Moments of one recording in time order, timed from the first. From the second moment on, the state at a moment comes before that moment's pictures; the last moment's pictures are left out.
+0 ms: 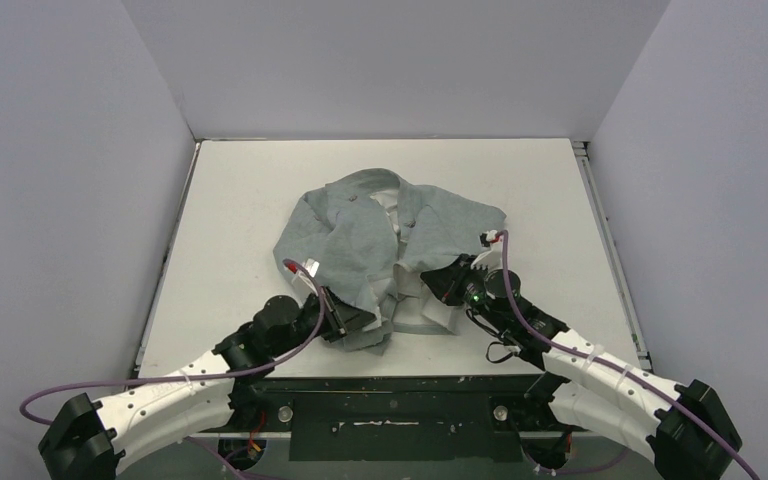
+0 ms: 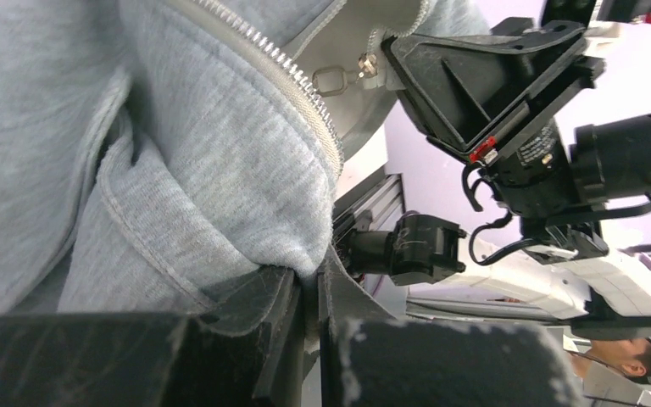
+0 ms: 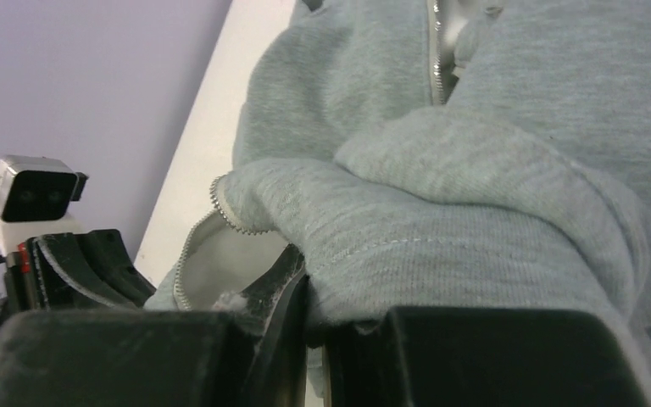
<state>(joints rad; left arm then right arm) -0.88 0.73 0.26 0.23 0.06 -1.19 0.72 0.88 0.39 0.24 0.05 0.77</state>
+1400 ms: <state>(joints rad) -0.88 1.22 0.50 1.47 0.04 -0.71 0.65 0.88 0.53 1.03 -0.34 0.82</state>
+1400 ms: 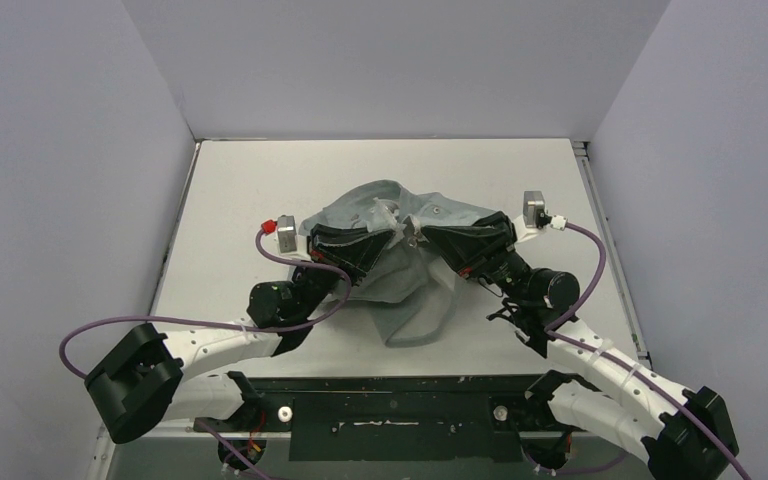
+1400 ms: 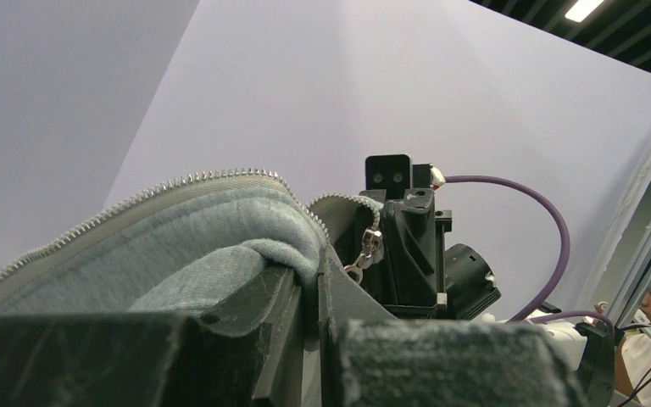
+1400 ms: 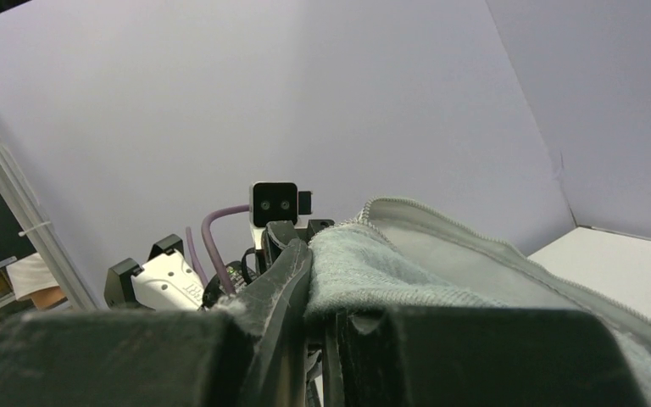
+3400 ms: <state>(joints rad) -0.90 1.21 0.59 1.47 0.12 -0.67 0.65 1.00 0.57 1.19 -0.41 1.01</state>
